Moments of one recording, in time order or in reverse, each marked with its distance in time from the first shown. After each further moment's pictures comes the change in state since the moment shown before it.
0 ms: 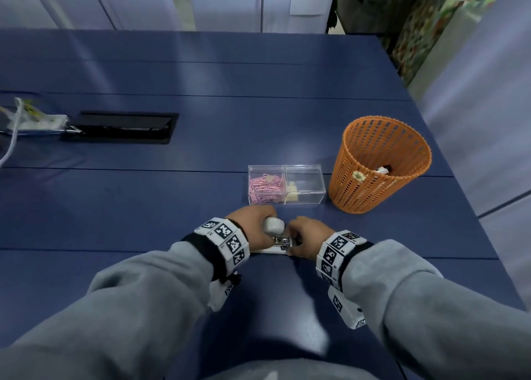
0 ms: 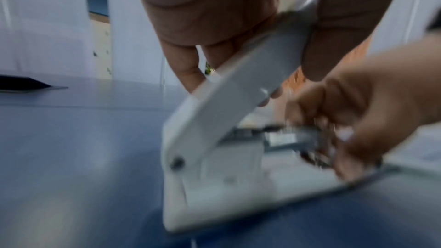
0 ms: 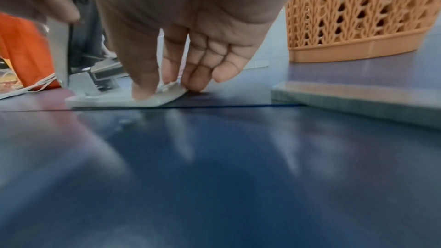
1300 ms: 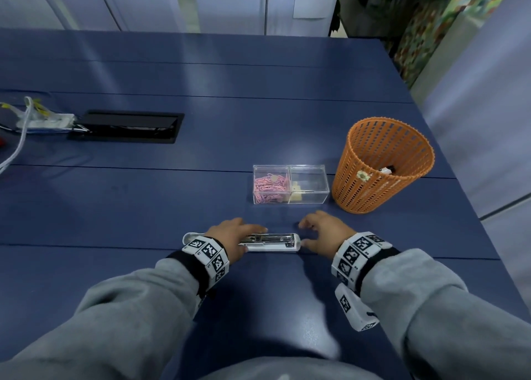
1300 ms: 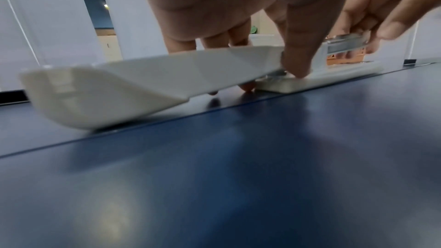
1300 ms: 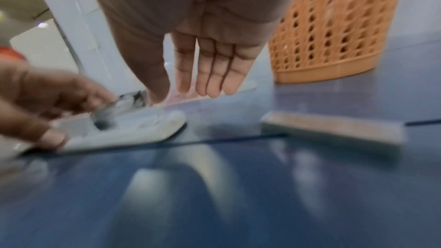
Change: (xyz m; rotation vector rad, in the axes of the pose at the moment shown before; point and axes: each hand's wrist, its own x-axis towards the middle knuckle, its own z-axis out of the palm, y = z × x) left_hand -0.021 -0.052 0.013 0.211 -0.098 -0.054; right_hand -0.020 0.012 -0.010 0.095 0.099 0.069
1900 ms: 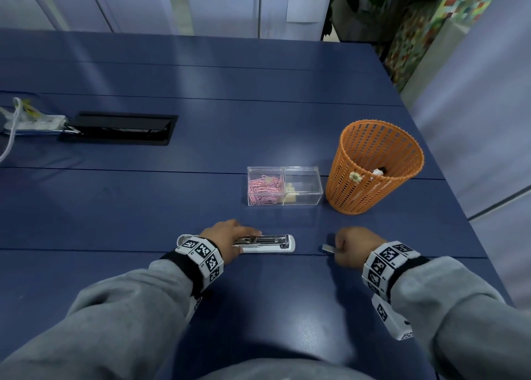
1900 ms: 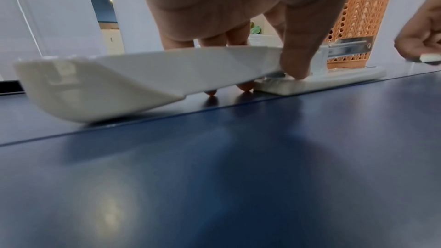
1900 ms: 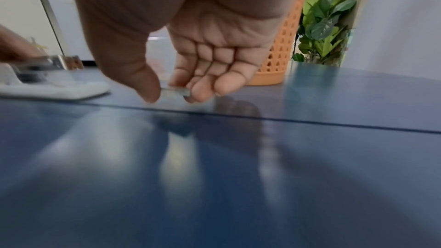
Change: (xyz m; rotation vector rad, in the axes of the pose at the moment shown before) left_hand 0.003 -0.002 0.001 -0.031 0.017 0.009; right_hand -0.028 0.044 -0.016 -0.220 -0.088 0.224
